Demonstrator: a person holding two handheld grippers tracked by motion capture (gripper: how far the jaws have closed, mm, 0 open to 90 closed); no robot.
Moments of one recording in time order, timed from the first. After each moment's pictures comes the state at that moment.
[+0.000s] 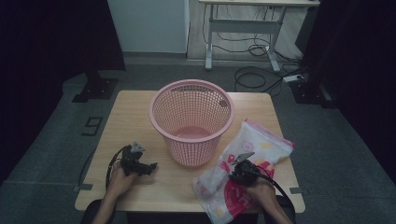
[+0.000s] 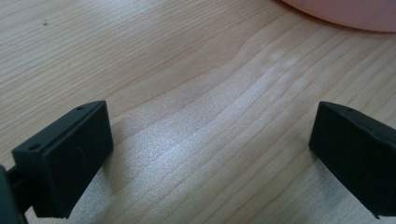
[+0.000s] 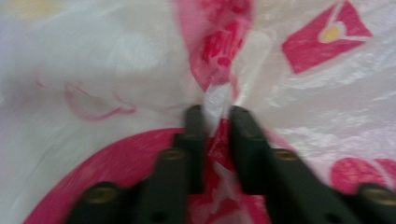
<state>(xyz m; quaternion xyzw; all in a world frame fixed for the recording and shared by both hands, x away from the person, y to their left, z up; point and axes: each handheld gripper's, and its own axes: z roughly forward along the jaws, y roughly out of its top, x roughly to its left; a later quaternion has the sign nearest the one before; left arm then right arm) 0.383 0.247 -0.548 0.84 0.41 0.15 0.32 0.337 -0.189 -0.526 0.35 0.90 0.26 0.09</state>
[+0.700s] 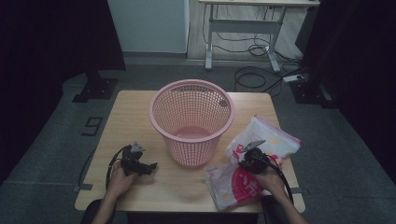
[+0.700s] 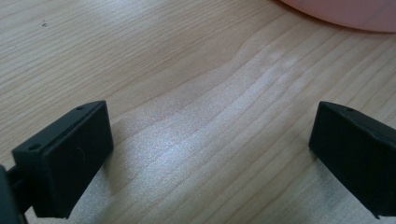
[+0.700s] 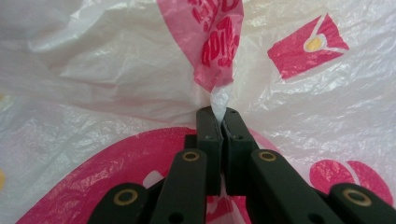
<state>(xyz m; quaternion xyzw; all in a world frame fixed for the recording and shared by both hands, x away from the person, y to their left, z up) 0.383 0.247 -0.548 0.84 0.41 0.15 0.32 0.368 -0.221 -0.499 0.36 0.89 0.26 0.12</state>
